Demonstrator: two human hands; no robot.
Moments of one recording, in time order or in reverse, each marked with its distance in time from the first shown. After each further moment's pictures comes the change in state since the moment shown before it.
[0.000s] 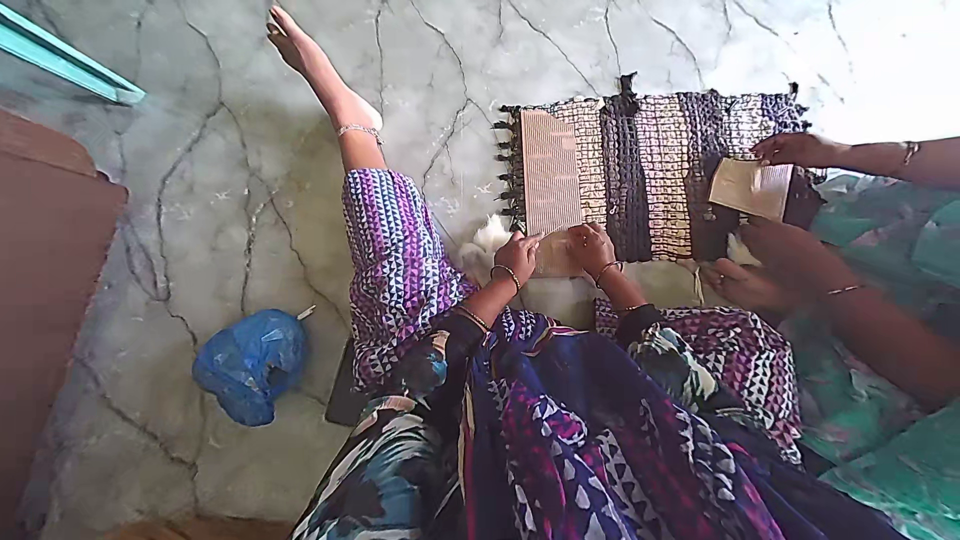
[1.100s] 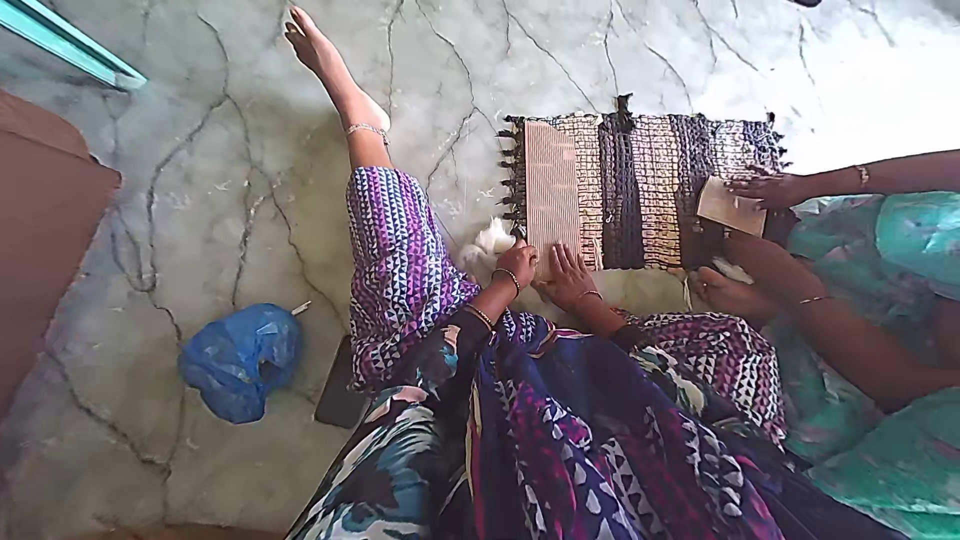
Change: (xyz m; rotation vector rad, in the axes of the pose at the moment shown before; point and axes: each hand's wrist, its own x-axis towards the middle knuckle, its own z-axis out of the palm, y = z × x) left_hand 0.004 -0.003 0.000 0.049 -0.213 -0.060; right_hand -0.047 -0.026 0.034 -0.473 -0.350 -0.105
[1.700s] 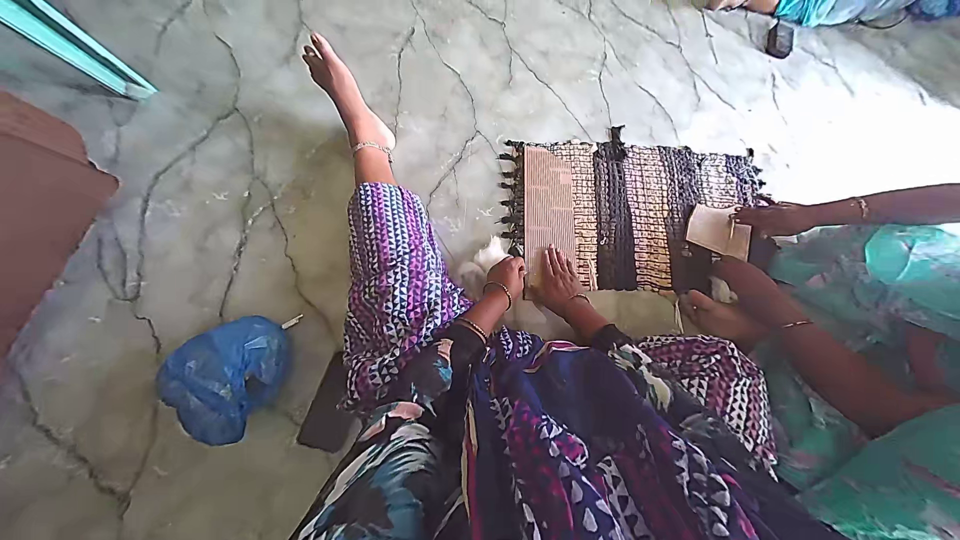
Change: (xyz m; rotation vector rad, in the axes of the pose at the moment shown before) left_hand 0.007 -0.006 -0.015 0.013 0.021 -0.064; right_hand 0.035 -0.005 -0.009 -0.021 0.115 0.011
